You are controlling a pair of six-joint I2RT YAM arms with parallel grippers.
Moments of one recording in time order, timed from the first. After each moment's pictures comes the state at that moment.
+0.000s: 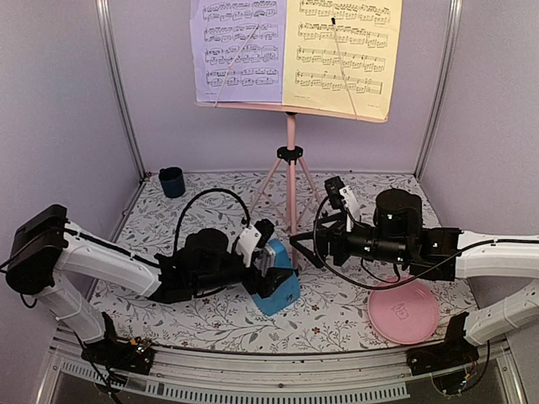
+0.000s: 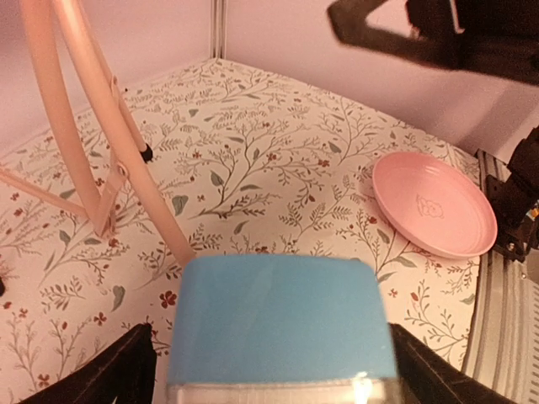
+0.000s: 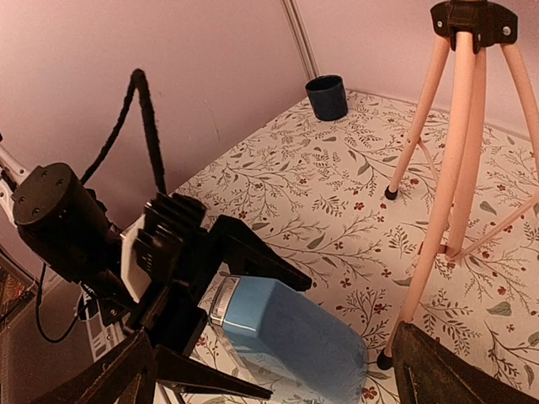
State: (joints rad) left arm -1.10 1.58 0.67 0.59 -0.09 -0.14; right arm 1.03 1.19 0.78 0.14 0.01 0.35
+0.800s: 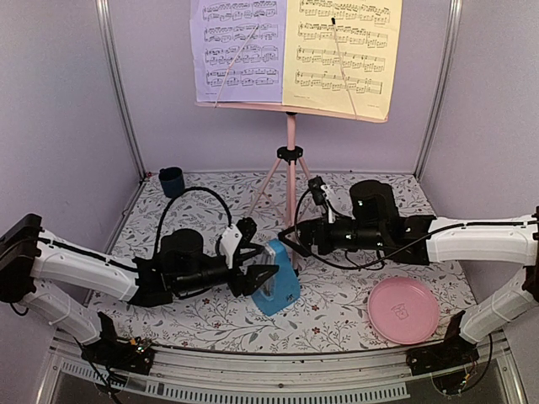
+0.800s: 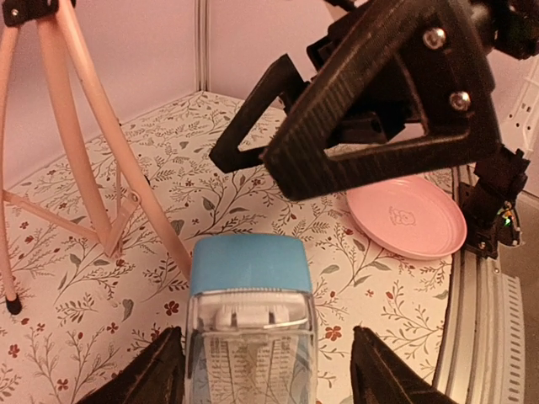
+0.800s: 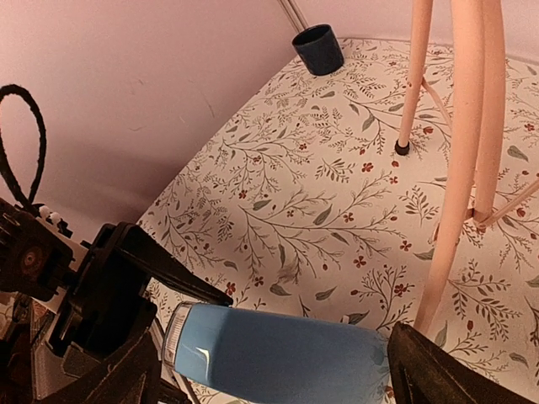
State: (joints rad) left arm -1.09 1.39 0.56 0.62 -0.03 -0.10; right arm 0.93 1.40 0.89 0.12 -0.16 0.48
